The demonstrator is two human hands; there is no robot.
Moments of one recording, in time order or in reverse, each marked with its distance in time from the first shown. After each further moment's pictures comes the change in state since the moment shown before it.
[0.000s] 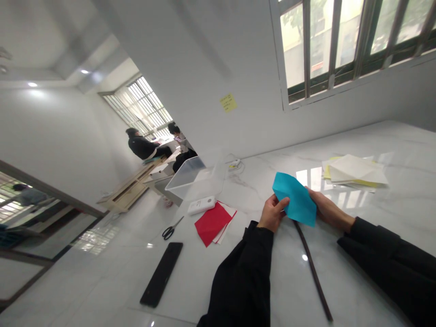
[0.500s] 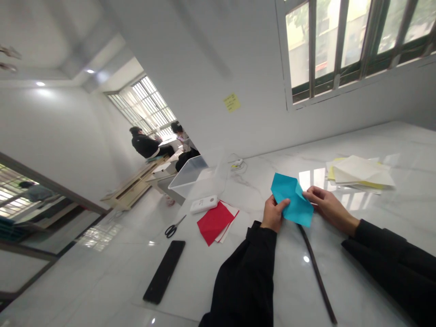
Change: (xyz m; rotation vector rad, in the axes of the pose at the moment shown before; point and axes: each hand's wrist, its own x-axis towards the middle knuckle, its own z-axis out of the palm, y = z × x) left_hand 0.008 -0.010 -0.005 -0.019 0.107 0.113; right_hand -0.004 -0.010 0.001 0.110 0.102 0.028
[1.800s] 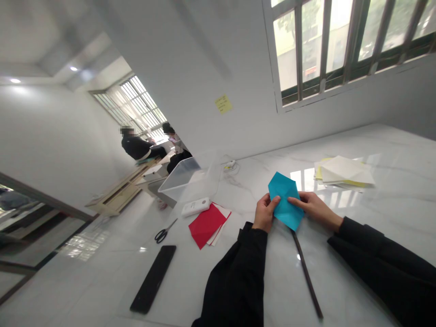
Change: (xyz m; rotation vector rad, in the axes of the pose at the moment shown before) left_hand 0.000 0.003 0.000 0.079 -0.079 0.009; right_hand 0.002 0.000 -0.002 -0.272 -0.161 -0.082
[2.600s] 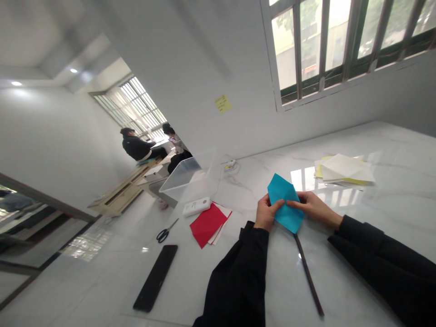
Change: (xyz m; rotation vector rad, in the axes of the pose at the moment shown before) left_hand -0.004 0.005 0.004 0.108 0.049 -0.012; right_hand -0.002 -0.003 0.003 -0.014 -0.067 -0.005
